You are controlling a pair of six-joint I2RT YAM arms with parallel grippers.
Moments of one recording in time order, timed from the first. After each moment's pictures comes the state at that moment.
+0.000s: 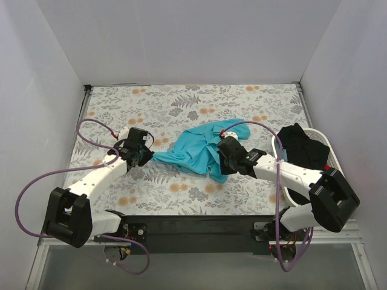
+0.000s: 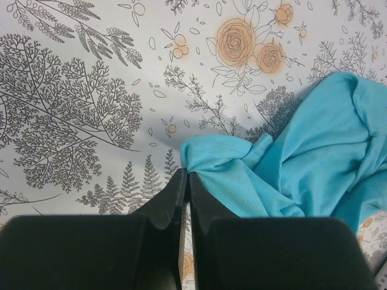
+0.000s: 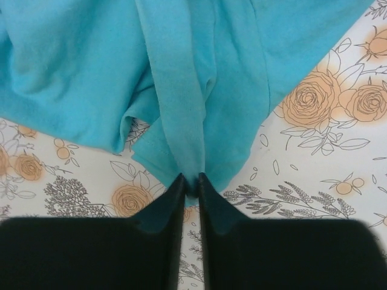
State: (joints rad) left arm -0.36 1.25 0.76 -0.45 -0.26 -1.02; right arm 0.81 1.38 0.83 -0.43 0.19 0.54
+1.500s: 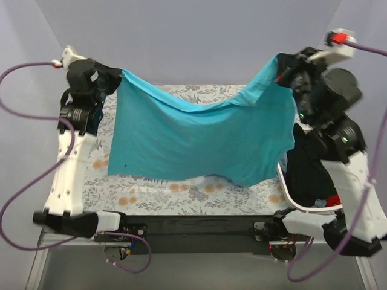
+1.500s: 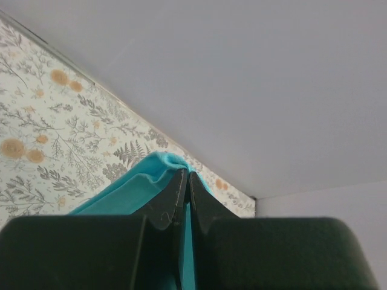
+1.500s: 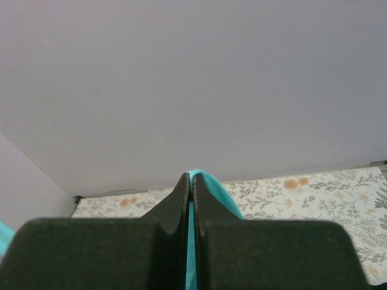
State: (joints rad) left arm -0.15 1.26 1.69 -0.56 -0.22 -0.86; right arm 0.56 1.13 1.80 -0.46 0.45 0.28
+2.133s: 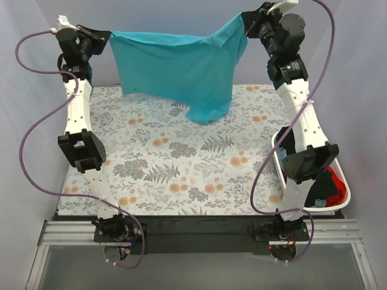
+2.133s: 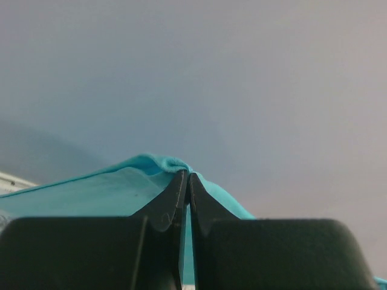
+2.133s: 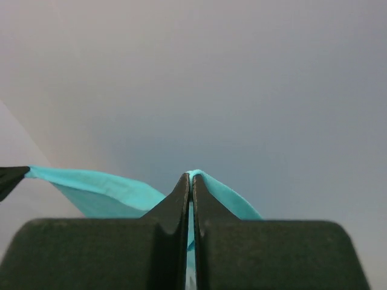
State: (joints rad) left arm 0.17 2.15 2.35 -0.17 0.33 -1.00; right arm 0.27 1.91 2.28 -0.12 -0.10 0.33
